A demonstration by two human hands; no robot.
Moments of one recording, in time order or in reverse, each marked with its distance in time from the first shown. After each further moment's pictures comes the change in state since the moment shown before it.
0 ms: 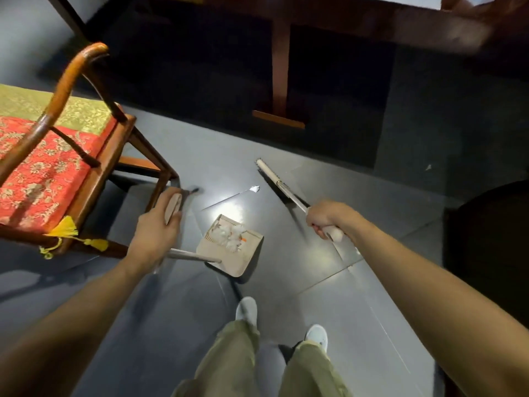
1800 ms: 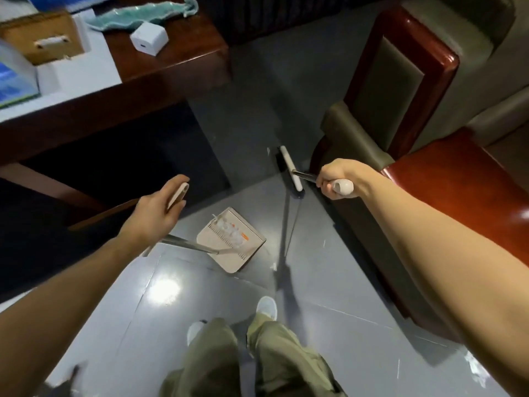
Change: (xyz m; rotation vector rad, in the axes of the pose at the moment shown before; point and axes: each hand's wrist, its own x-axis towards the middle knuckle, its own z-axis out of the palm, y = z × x) left_hand 0.208 0.442 0.275 0.170 -0.614 0.798; right_hand 0.034 0.341 -0.305 1.201 0.385 0.361
